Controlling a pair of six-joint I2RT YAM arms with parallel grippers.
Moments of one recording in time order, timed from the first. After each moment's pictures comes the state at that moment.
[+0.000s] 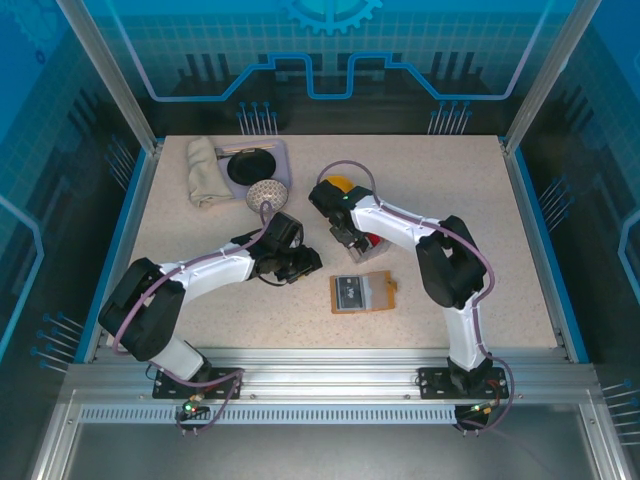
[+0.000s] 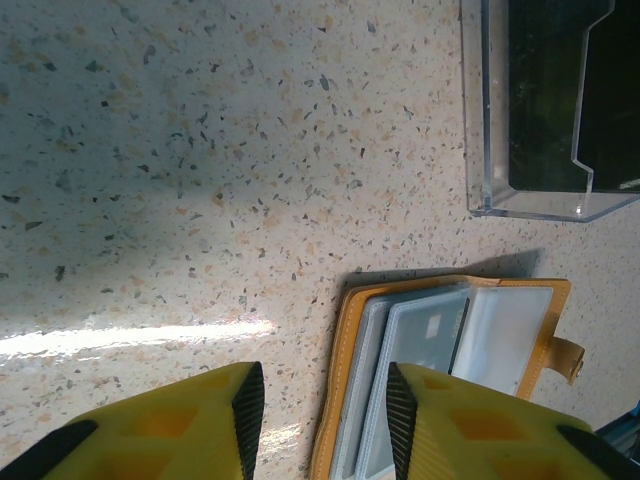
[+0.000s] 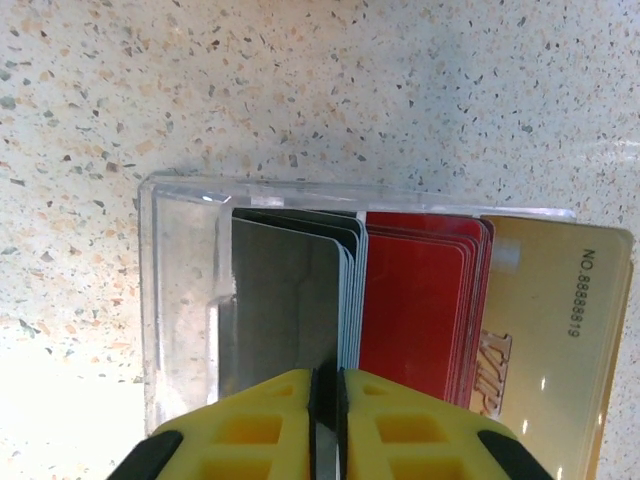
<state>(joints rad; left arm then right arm) -0.58 1.56 0.87 -0.32 0.26 -1.01 0.70 2.05 1.62 -0.95 0.48 0.09</state>
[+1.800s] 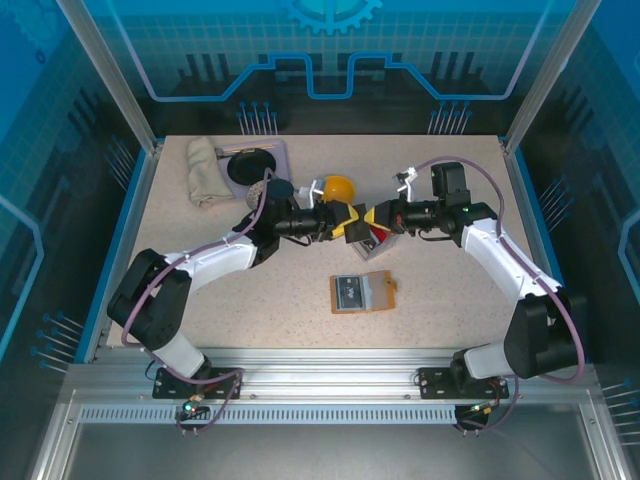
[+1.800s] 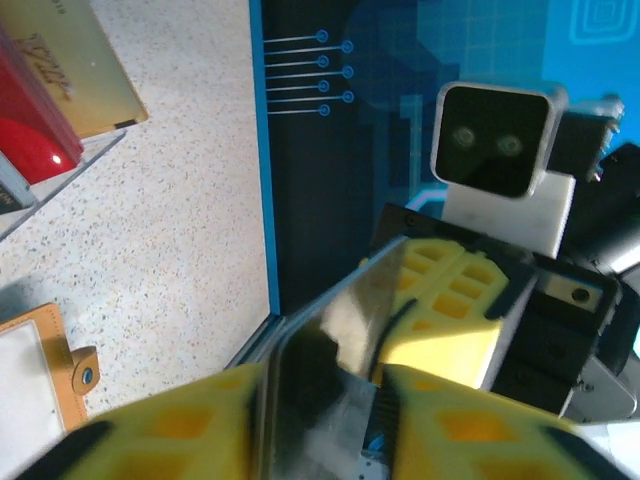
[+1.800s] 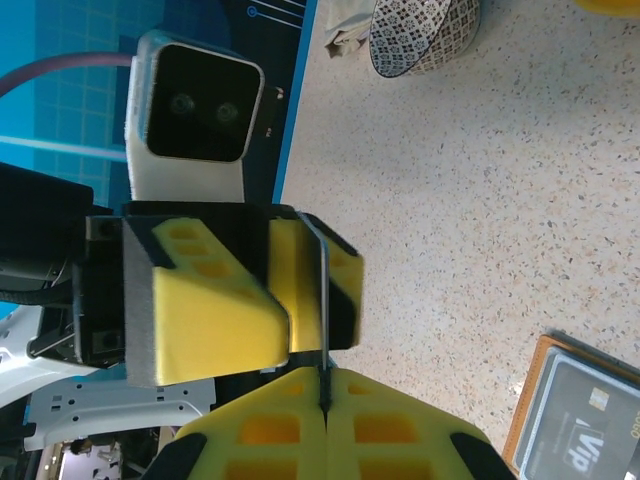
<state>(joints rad) -0.53 1.62 0.97 0.42 0.74 -1.31 0.20 1.40 1.07 -0.42 -0.97 0.59</state>
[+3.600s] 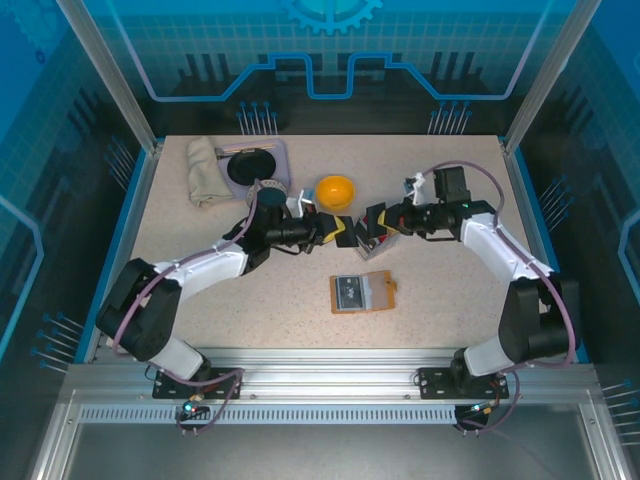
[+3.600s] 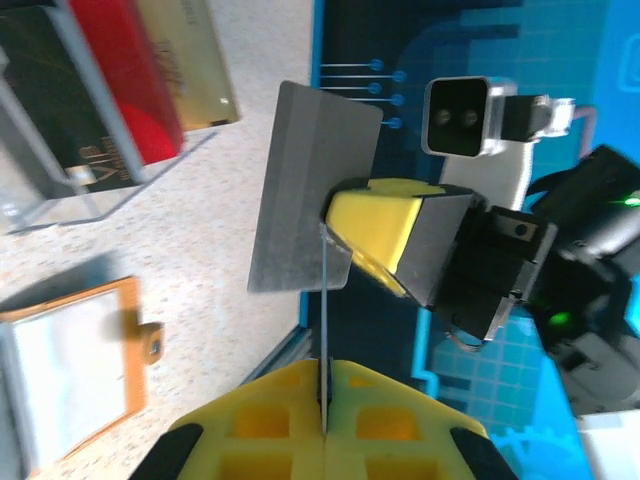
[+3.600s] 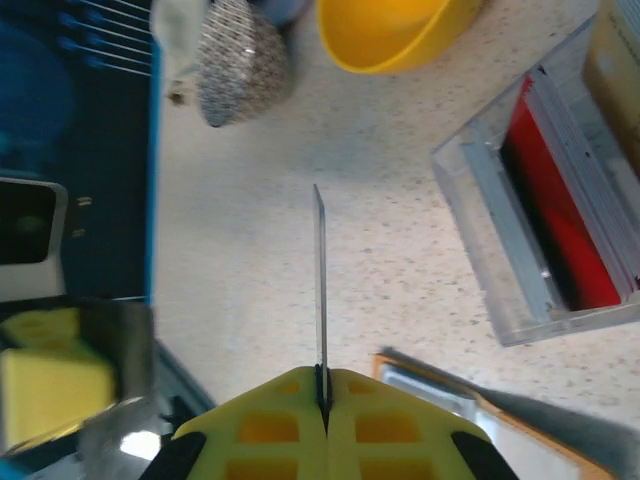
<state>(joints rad) -0.51 1.53 0.87 0.27 0.66 -1.28 0.18 1.50 1.10 -0.53 -0.69 0.45</state>
